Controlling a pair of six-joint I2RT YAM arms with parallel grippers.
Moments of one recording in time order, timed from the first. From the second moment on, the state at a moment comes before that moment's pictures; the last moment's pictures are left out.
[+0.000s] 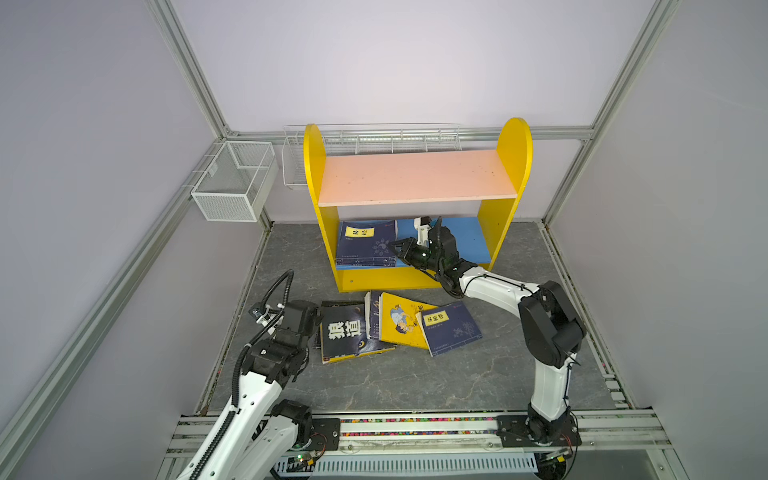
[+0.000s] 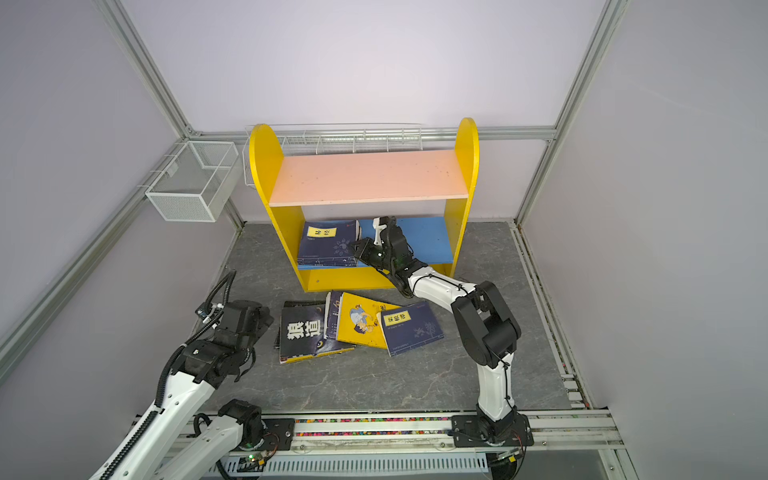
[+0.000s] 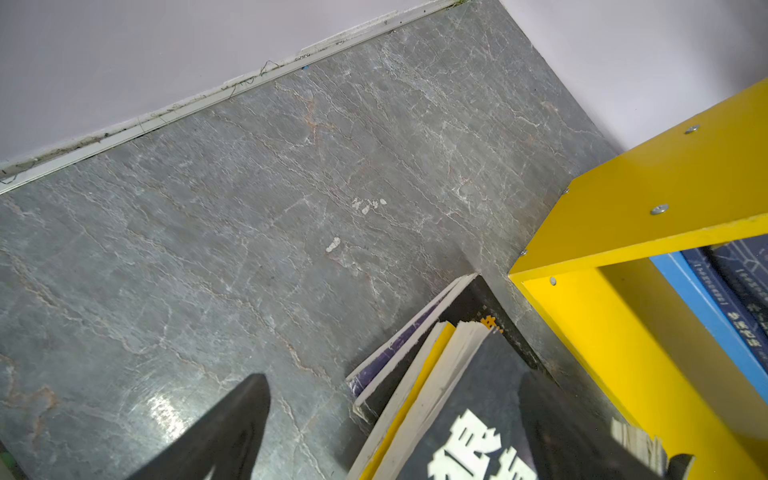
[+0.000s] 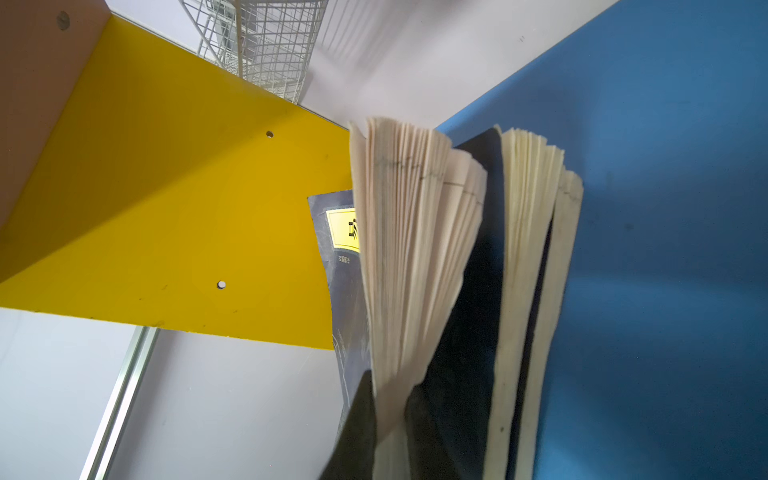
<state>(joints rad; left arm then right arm) -0.35 0.74 0.70 -0.85 -0.52 -1.08 0.62 1.95 1.38 0.33 -0.33 1.04</state>
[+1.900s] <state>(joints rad) -0.46 0.81 0.65 -0.52 -0.28 -0.89 0.48 1.47 1.05 -0.35 0.01 0.93</state>
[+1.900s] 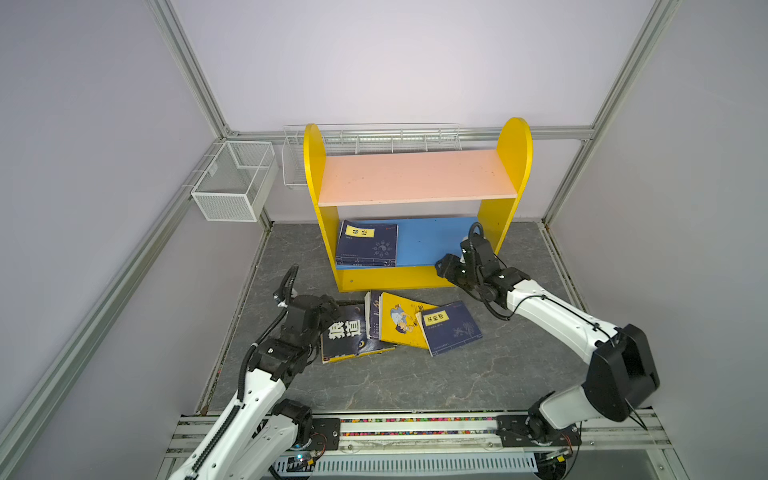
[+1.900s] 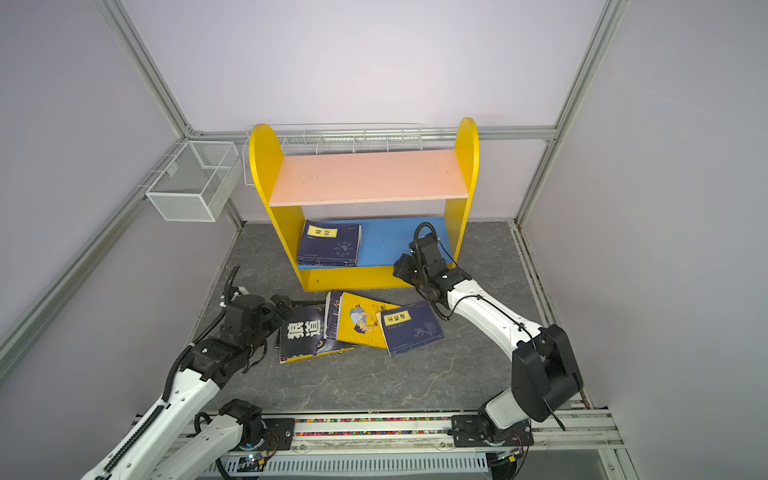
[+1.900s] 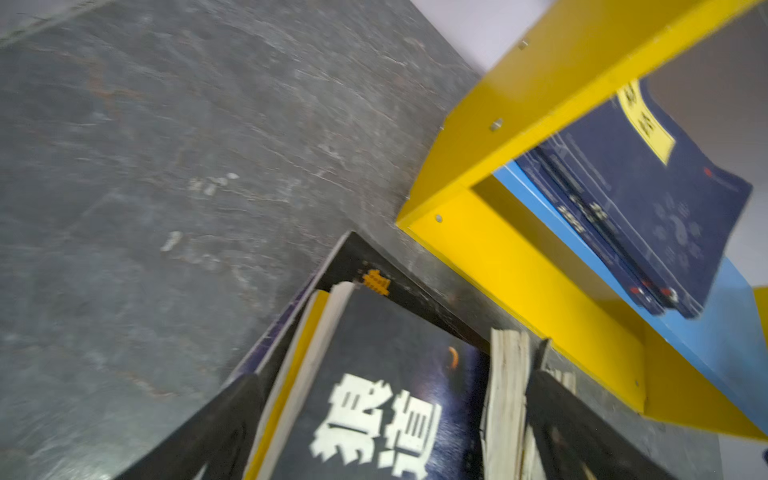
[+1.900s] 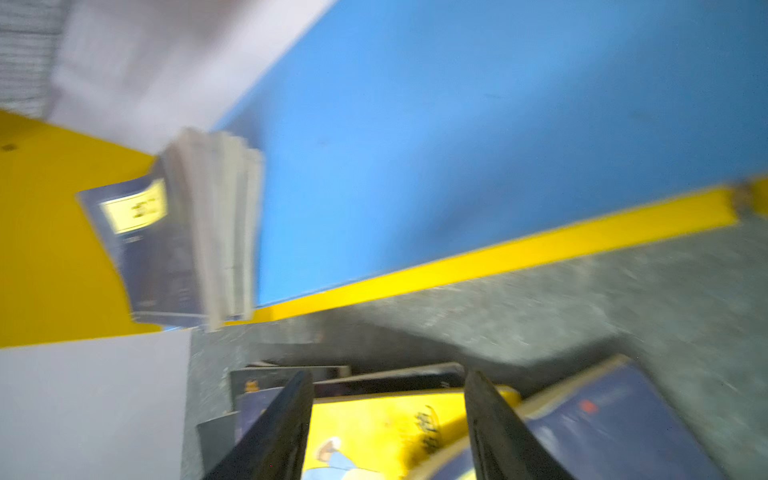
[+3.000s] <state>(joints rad) -0.87 1.63 1.13 -0.53 0.16 -0.46 0.32 1.61 0.86 -0.52 -0.38 0.53</state>
